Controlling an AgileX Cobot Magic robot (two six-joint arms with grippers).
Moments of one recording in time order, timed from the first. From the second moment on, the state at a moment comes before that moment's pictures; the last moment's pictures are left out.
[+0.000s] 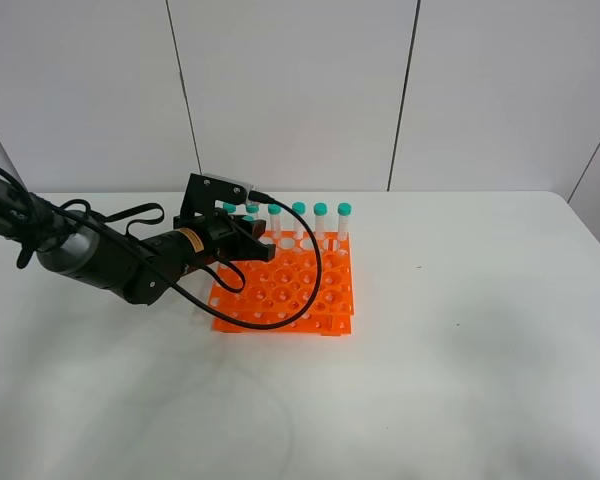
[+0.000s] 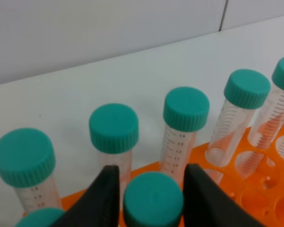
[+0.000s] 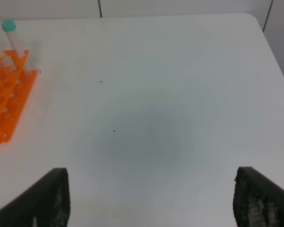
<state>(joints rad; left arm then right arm) -0.40 2.10 -0.95 0.08 -0.73 -0.08 -0.08 -0.01 -0.49 0.03 1.03 -0.02</state>
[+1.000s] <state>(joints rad) -0.24 1.77 -0.89 0.09 -0.45 -0.08 -0.08 -0.01 -0.49 0.03 1.03 -0.02</state>
